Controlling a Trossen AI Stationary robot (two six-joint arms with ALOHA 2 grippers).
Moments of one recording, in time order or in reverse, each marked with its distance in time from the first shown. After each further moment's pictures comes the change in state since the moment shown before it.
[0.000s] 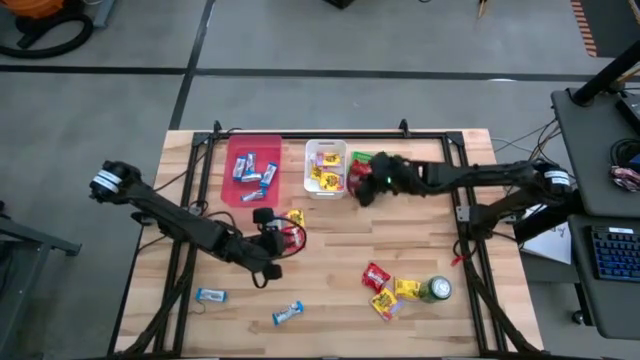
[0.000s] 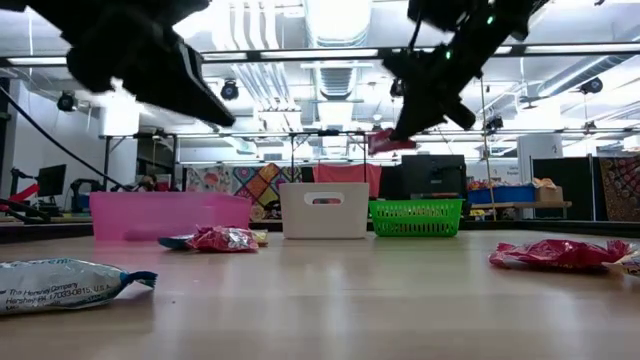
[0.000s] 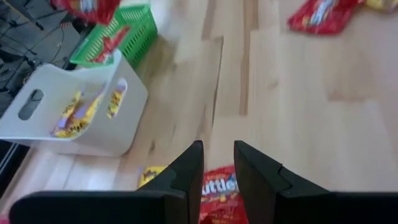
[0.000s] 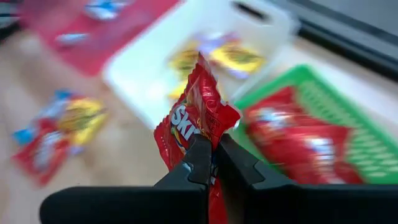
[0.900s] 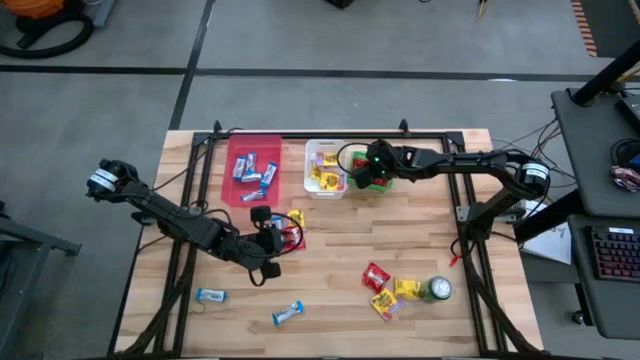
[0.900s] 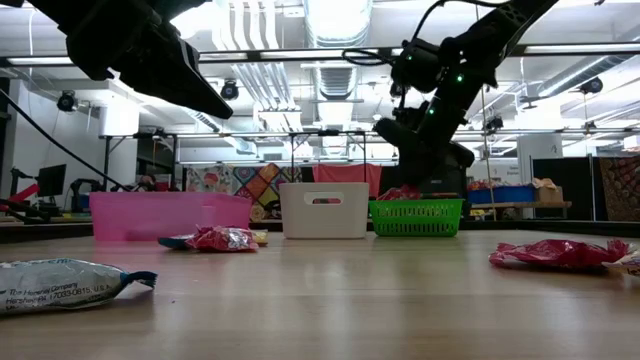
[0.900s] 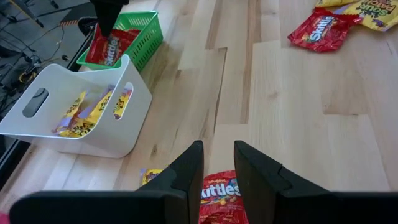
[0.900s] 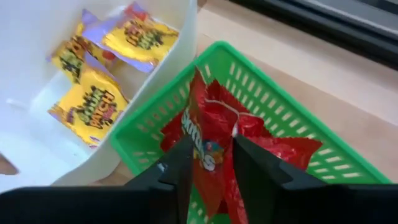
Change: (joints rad) left arm 0.000 -0.049 -0.004 -0.013 0.000 -0.033; right arm -0.254 0.188 0.000 0.035 -0.061 -0.027
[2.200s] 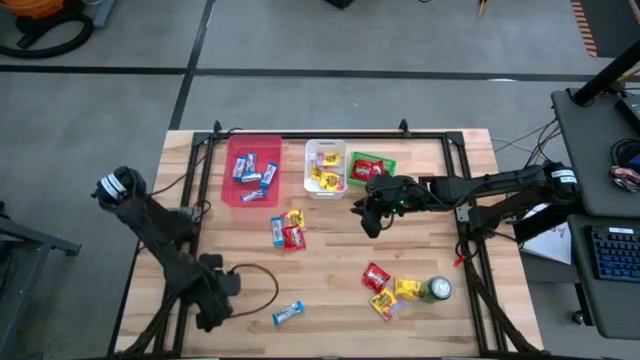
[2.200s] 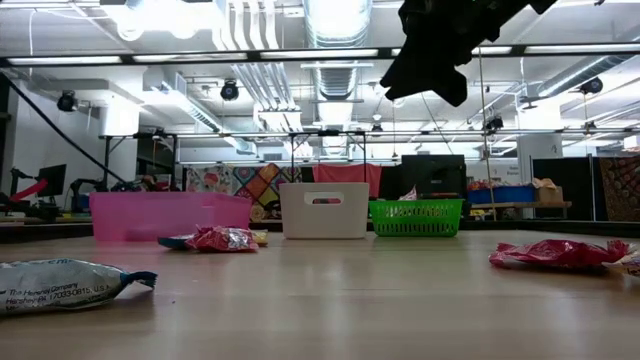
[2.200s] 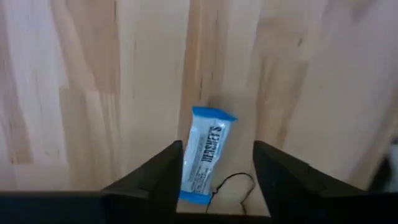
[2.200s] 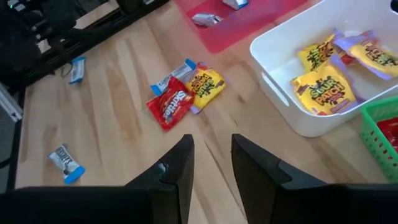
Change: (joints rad) left arm -0.434 0.128 0.175 -0.780 0.751 -0.814; right arm 0.438 -0.262 0.000 0.032 -0.115 -0.011
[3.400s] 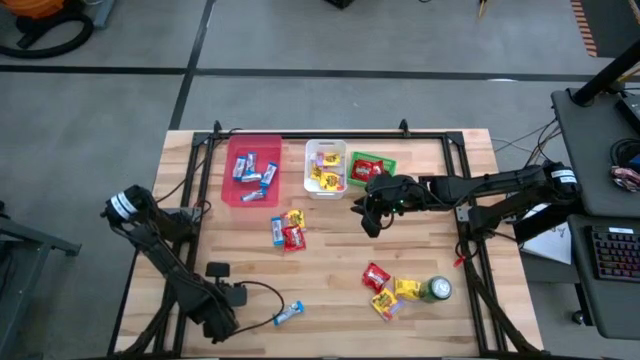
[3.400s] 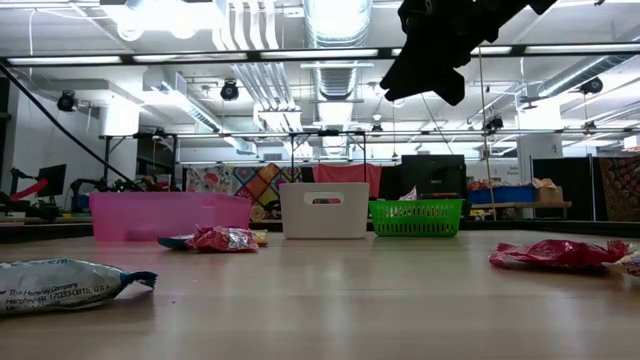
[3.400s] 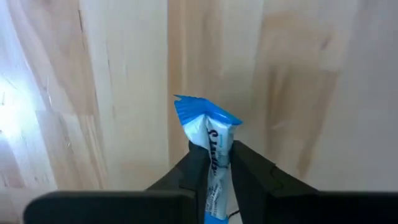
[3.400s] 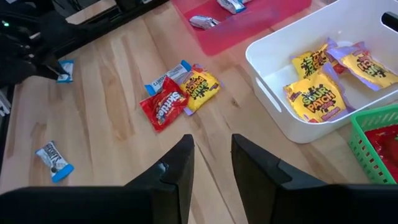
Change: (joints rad) left arm -0.049 0.218 0.073 0.017 -0.071 0.016; right arm 0.000 0.000 0.000 0.000 0.015 -0.055
